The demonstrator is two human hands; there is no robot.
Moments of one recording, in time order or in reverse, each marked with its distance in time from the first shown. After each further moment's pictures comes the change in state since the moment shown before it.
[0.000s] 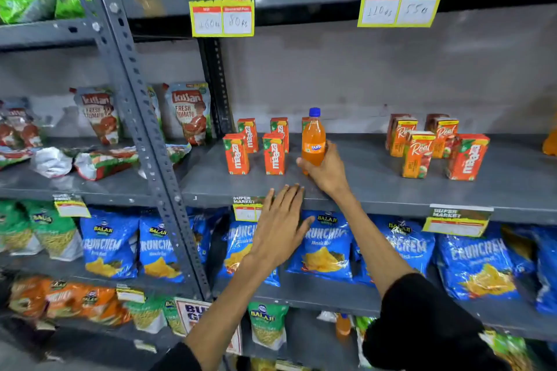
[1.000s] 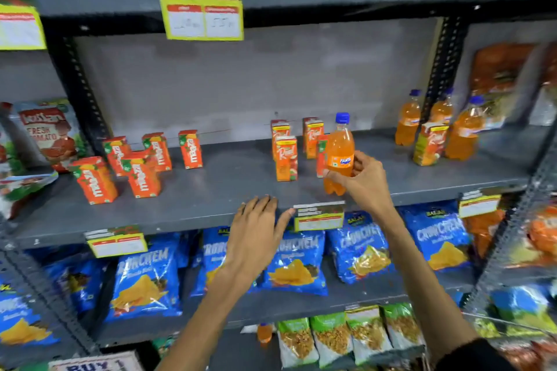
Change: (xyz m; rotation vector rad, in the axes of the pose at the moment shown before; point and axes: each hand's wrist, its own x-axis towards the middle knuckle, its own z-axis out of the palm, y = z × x) left_hand 0.068 0.202 0.003 -0.187 0.018 0.007; right_hand -0.055 0.078 -0.311 0.070 0.212 0.084
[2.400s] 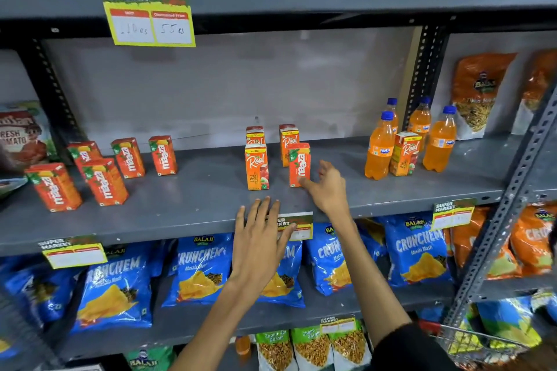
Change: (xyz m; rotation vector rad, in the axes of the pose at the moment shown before) left_hand 0.013 0.060 0.044 0.127 -0.044 -0.025; right_hand 0.036 0.028 0.016 -0.212 0.014 0.154
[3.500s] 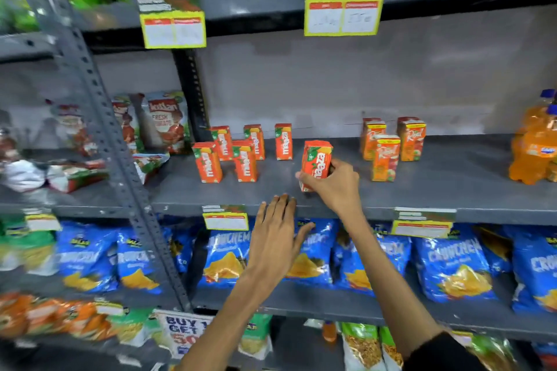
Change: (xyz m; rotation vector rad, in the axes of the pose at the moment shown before) left_hand -0.074 -0.204 -0.055 0.022 0.024 -0.112; right_hand -0.111 -0.136 0.179 0.124 -0.159 -0.143
